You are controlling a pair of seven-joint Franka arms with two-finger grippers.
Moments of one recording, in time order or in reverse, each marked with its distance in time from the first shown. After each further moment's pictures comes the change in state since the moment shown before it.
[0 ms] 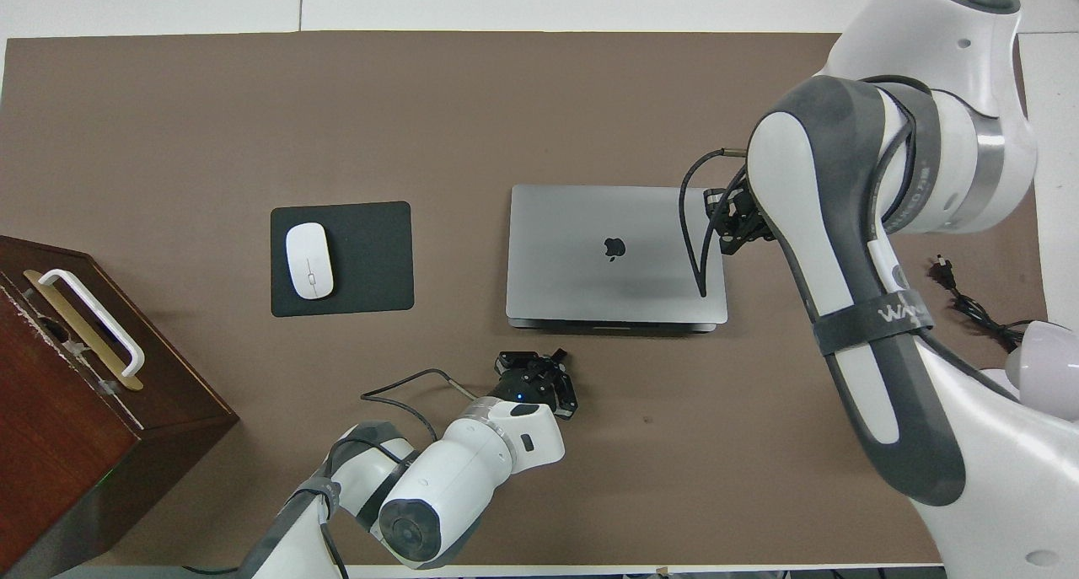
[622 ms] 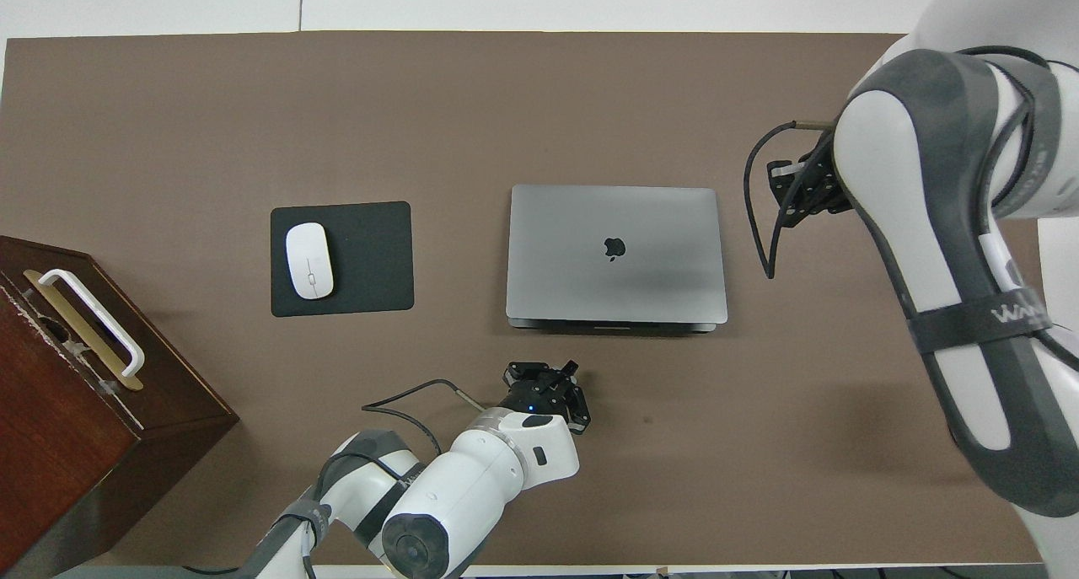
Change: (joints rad) left arm -0.026 -0.118 0.001 0.002 0.000 -0.166 -0.028; right arm -0.244 -0.067 0.218 0.064 -0.169 0.015 -0.003
